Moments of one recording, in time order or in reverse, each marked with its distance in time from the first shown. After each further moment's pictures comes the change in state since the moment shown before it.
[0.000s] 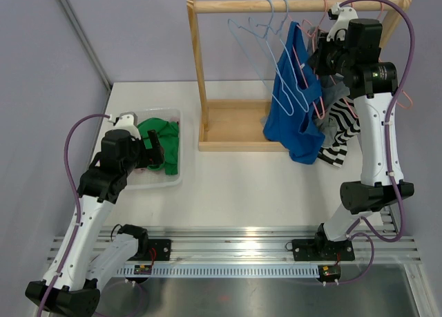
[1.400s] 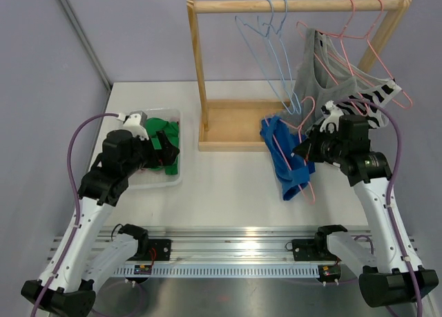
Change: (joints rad) left arm -0.041 -0.010 -0.005 0.064 0.207 -0.050; right arm 0.000 -0.726 -1.086 0.123 -0.217 0.244
